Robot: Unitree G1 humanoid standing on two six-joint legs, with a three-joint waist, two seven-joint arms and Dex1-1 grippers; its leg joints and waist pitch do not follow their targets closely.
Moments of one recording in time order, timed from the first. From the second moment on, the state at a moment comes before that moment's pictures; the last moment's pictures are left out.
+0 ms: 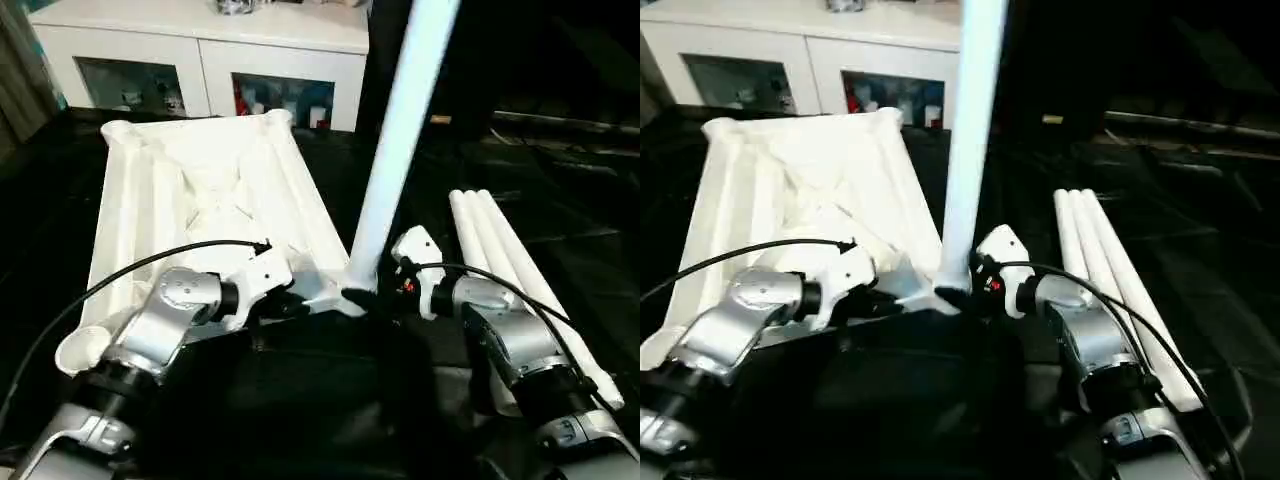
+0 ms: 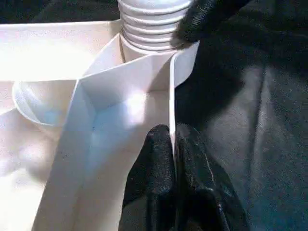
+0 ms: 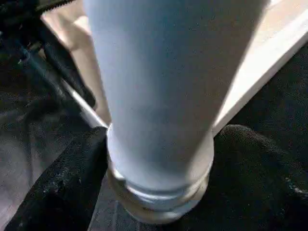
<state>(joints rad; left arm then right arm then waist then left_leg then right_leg) -0.46 0.44 -0.30 0.33 0.01 0.21 -1.10 -0.48 -0.33 0.21 0.47 0.12 0.16 0.93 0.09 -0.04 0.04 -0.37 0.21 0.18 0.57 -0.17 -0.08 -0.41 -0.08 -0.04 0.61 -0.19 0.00</state>
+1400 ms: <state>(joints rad) -0.62 0.20 -0.29 0.60 0.11 0.26 -0.74 -0.54 0.03 -0.01 0.73 0.09 0.05 0.22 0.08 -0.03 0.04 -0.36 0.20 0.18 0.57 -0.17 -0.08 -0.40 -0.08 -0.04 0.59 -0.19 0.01</state>
